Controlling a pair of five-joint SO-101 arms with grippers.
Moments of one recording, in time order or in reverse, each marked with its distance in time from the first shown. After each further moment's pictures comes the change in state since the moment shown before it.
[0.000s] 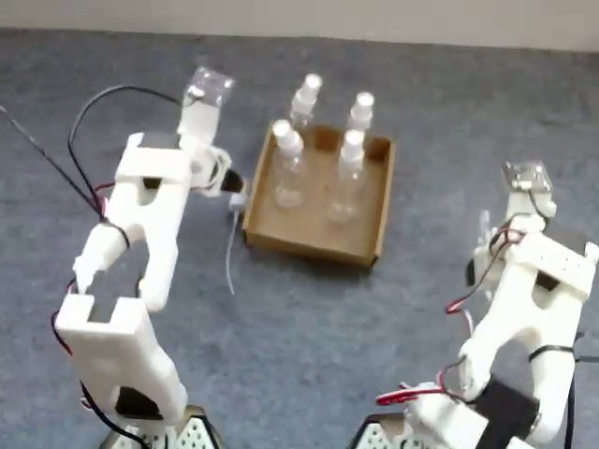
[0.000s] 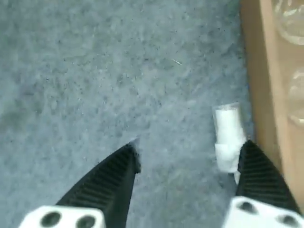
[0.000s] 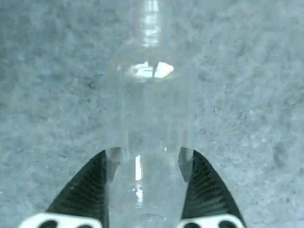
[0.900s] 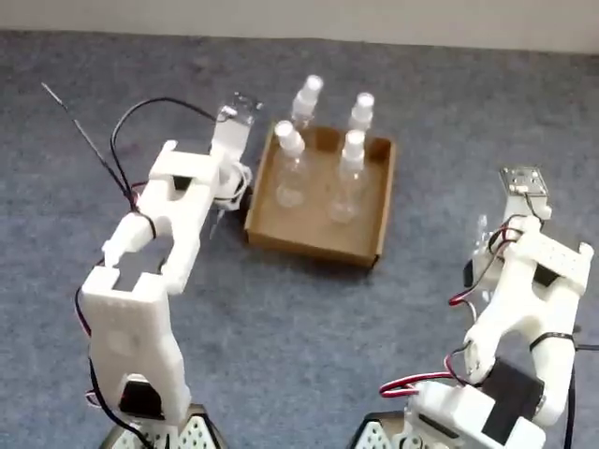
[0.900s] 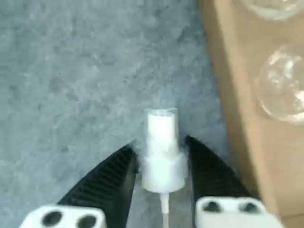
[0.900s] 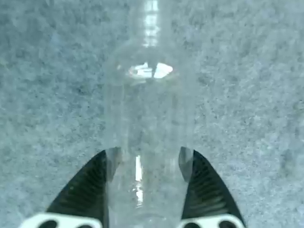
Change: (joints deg) left arm 1.1 11.2 -4.7 1.2 0.3; right arm 0.4 4.6 0.2 -2.6 0.0
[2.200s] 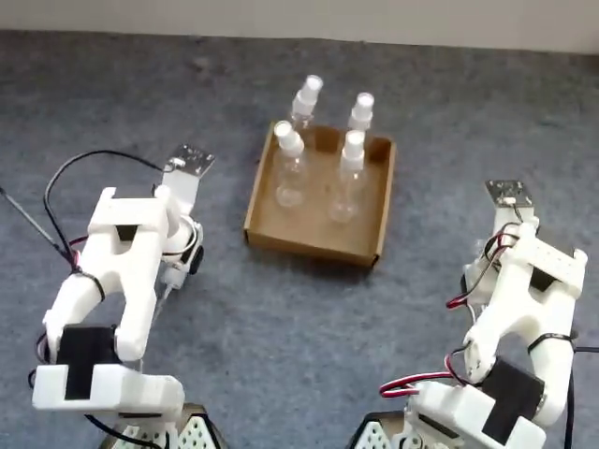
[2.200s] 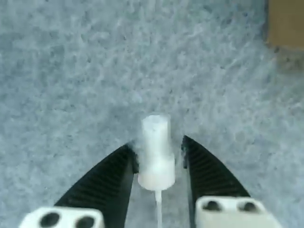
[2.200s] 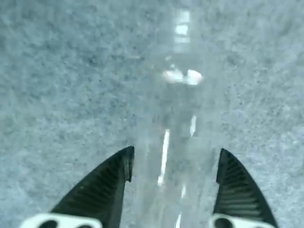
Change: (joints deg) left arm -6.4 -31.0 34.7 9.5 -5.3; right arm 0.0 0.1 3.3 1.6 4.1
